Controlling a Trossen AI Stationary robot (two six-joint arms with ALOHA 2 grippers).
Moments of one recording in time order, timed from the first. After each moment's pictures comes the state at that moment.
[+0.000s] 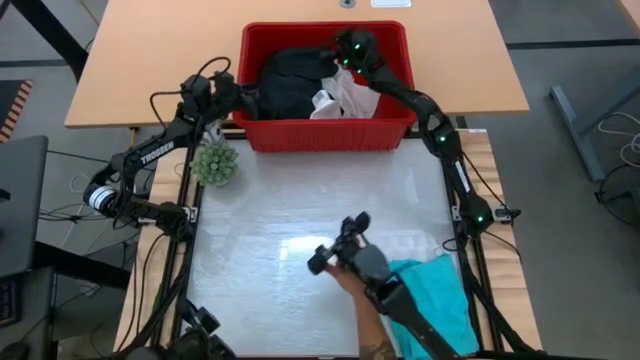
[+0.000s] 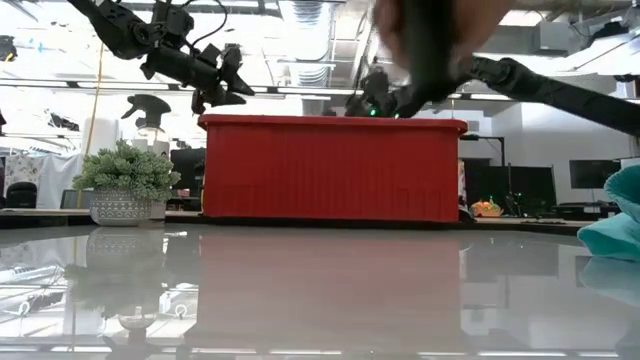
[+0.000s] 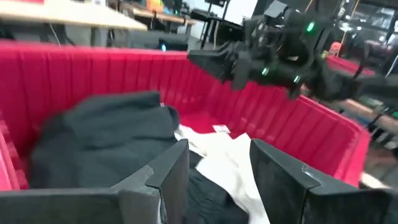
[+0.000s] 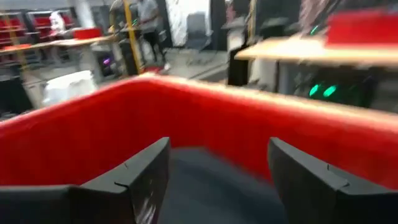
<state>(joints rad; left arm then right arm) 1.07 1.32 0.91 0.35 0.33 -0.28 -0.90 2.48 2.36 0.11 -0.09 0.10</state>
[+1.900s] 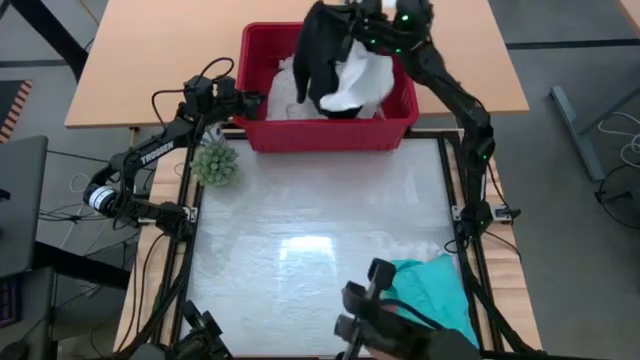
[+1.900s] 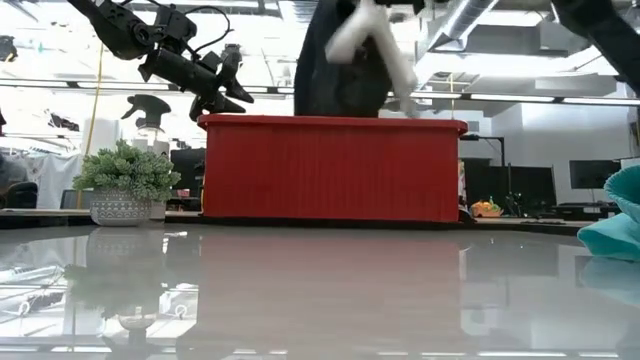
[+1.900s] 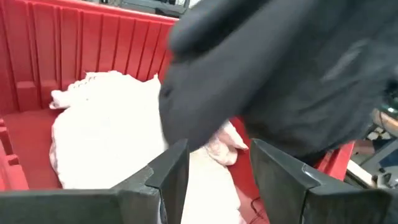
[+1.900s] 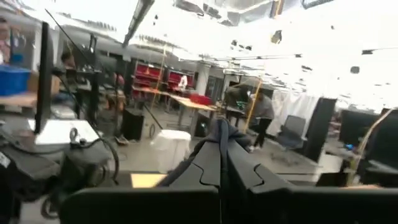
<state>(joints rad) 1.07 1.32 0.91 0.26 0.36 -0.32 -0.76 1.98 2.36 -0.08 -0.42 -0.13</state>
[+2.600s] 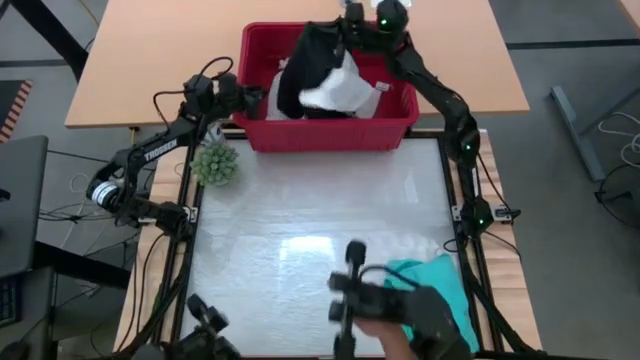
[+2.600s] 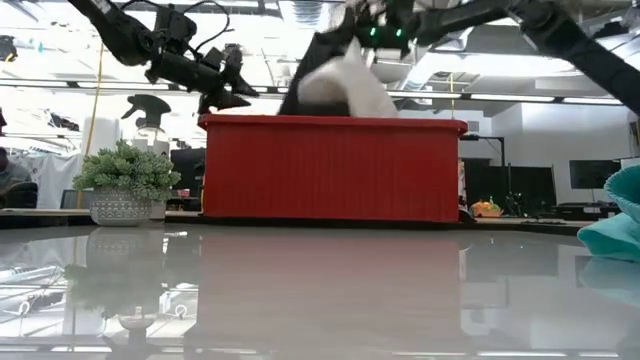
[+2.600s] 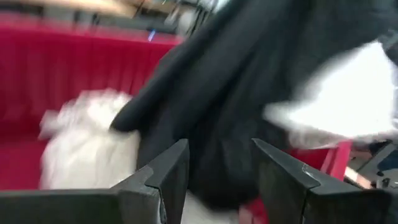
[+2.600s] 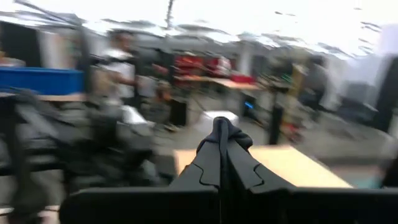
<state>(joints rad) 1.06 1.38 0.91 0.45 0.40 -0.29 -0.84 2.13 2.36 0.04 -0.70 0.05</state>
